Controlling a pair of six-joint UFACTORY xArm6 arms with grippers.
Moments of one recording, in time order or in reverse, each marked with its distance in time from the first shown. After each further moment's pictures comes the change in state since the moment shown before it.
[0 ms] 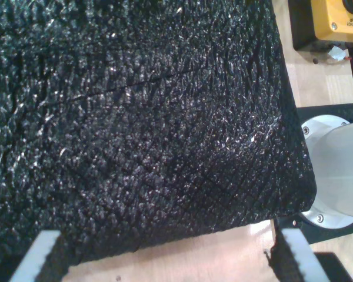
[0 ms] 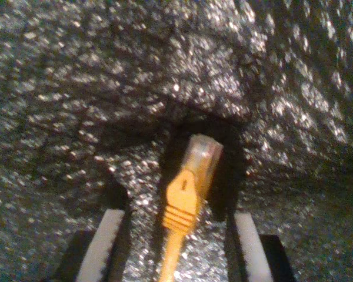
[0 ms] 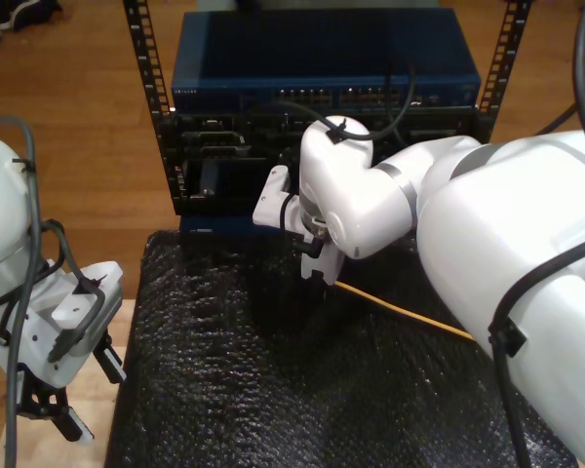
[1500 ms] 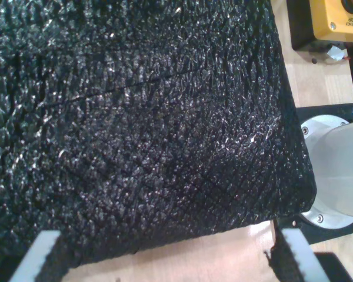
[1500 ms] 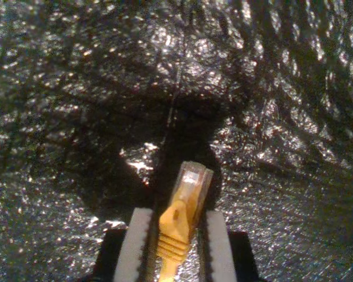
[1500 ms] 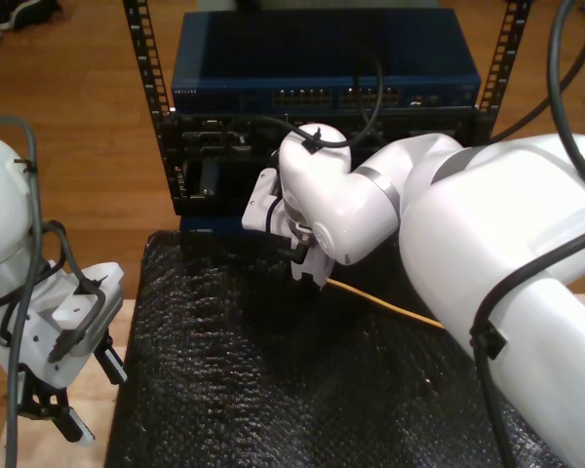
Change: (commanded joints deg) left arm -0.1 0.4 0.0 0.0 0.0 0.1; right arm 1.7 1.8 -1.9 -1.2 0.2 2.4
